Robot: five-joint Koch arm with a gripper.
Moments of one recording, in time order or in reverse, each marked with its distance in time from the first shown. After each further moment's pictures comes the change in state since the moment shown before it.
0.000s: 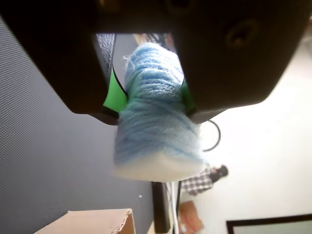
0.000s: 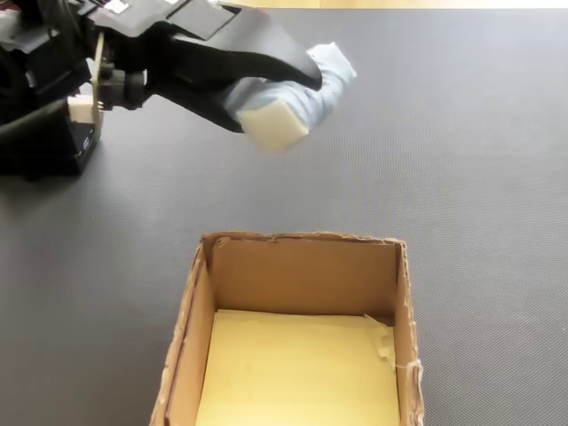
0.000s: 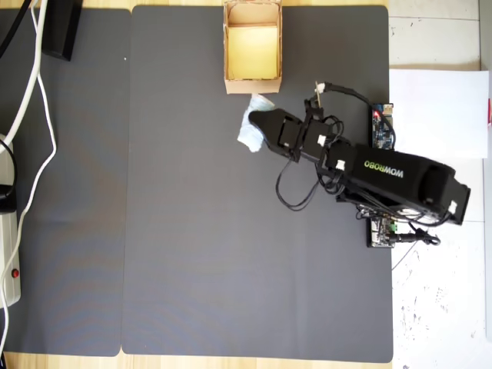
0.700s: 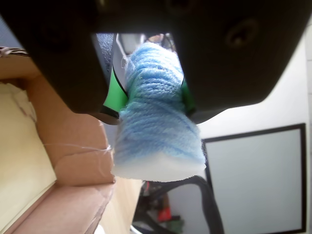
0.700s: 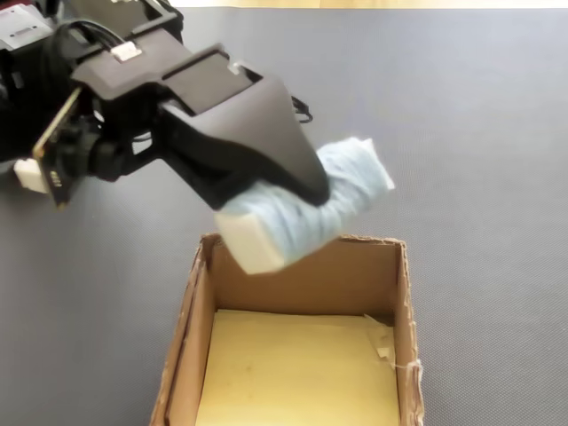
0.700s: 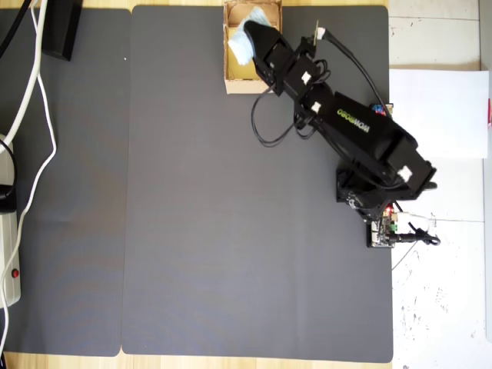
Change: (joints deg) arm 20.8 -24.7 -28.0 0.2 -1.6
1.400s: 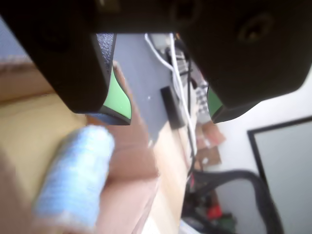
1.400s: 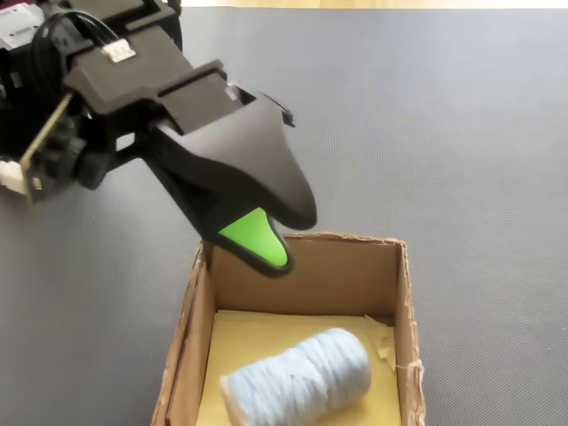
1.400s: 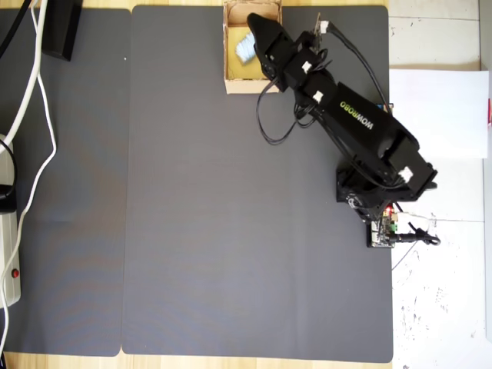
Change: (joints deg) arm -0.3 2.8 -5.5 21.2 2.0
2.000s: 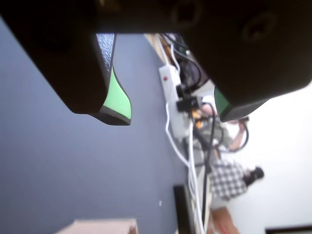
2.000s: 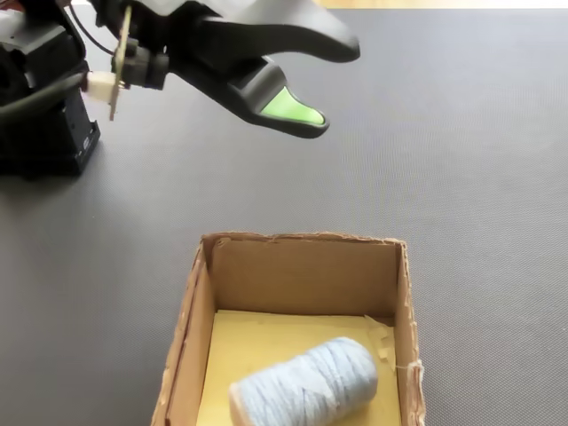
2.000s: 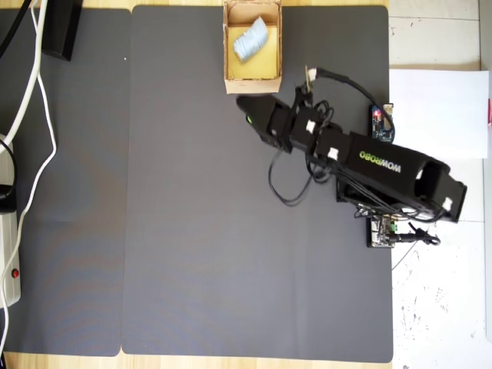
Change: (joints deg) arm -24.3 22.4 21.1 0.4 0.1
